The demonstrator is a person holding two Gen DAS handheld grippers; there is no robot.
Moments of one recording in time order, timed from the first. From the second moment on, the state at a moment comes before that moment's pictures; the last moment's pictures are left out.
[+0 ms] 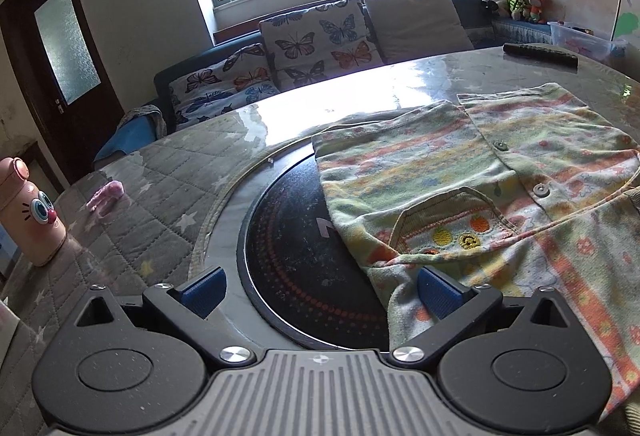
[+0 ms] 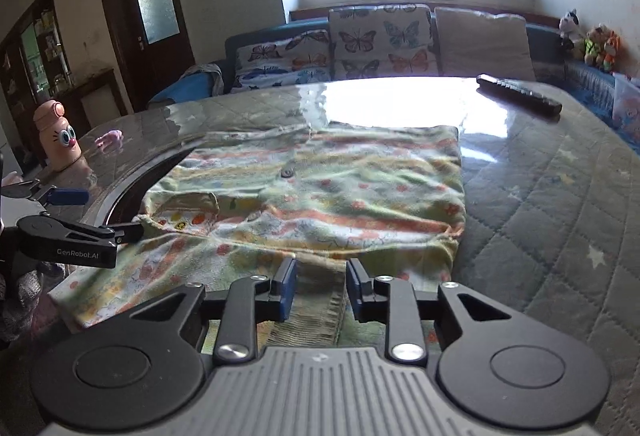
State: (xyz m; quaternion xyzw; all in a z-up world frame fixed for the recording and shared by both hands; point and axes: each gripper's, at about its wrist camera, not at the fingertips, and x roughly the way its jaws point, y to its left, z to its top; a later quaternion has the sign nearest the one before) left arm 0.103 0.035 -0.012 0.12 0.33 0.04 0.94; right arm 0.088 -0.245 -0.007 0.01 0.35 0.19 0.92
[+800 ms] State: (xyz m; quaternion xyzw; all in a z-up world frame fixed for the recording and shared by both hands) left arm 0.081 0.024 0.003 0.13 0.31 0.04 0.94; right arm 0.069 -0.242 0.011 -0.01 0.32 0.23 0.92
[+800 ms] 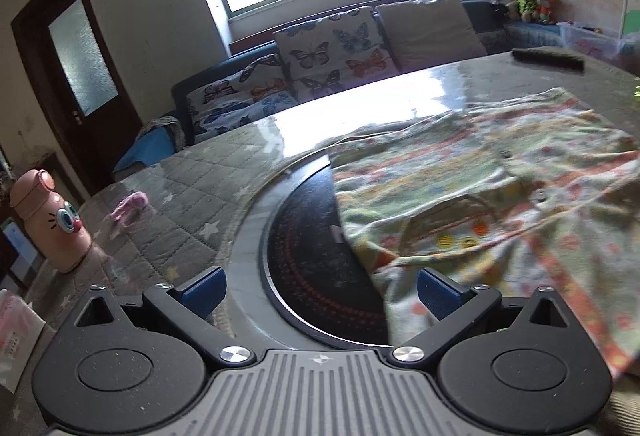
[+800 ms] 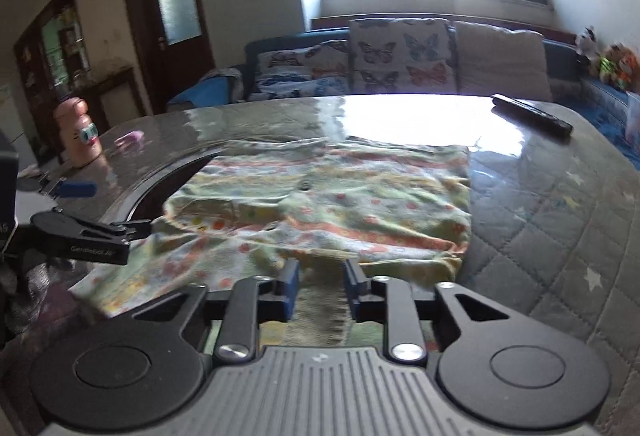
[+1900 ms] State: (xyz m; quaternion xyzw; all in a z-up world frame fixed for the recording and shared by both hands) left arm -0.040 -0.042 -0.016 0.33 0.20 -0.18 0.91; right arm 0.019 -0.270 0.013 -0.05 0.33 0.24 0.91
